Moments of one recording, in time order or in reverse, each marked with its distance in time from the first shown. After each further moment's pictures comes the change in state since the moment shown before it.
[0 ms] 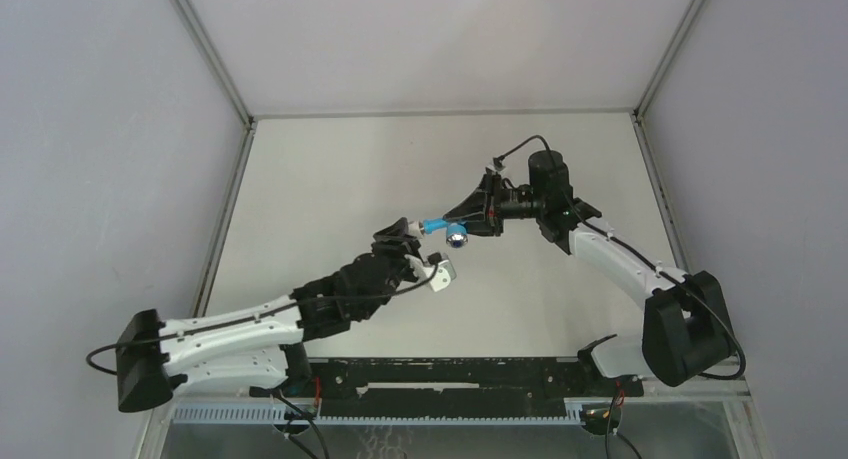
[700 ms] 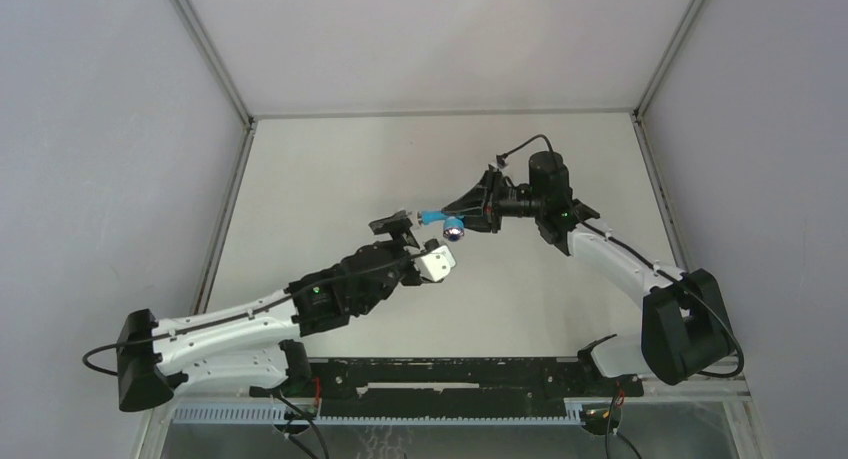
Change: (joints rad) left arm -0.014 0.039 0.054 -0.029 -0.037 -0.142; right arm -0.004 0.015 -0.032 0.080 0.089 0.089
